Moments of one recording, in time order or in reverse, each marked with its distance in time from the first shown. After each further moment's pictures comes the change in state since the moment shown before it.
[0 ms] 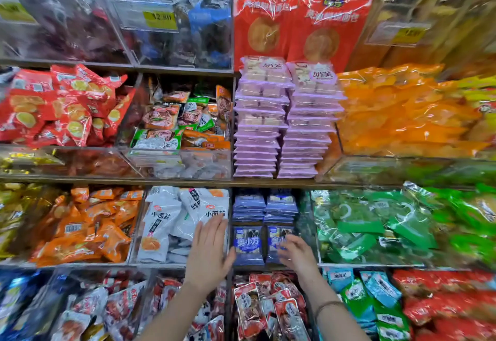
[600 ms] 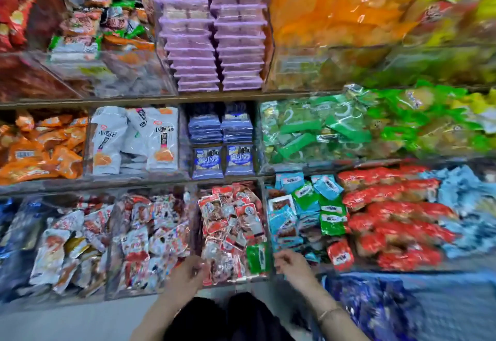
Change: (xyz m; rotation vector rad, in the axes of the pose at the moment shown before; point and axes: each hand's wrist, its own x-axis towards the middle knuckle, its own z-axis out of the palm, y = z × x) left_hand -0.208 0.077 0.065 -0.505 -0.549 -0.519; right_hand -0.118 0.178 -0.149 -0.632 -0.118 0.046
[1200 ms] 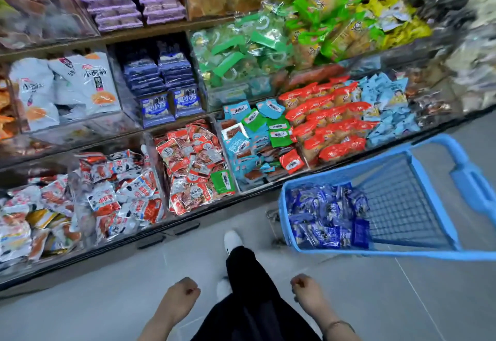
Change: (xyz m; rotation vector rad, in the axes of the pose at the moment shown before) left_hand -0.137 -0.083 0.092 0.203 -0.462 -0.114; right_hand -0.201 0.211 0.069 0.055 0.111 0.412
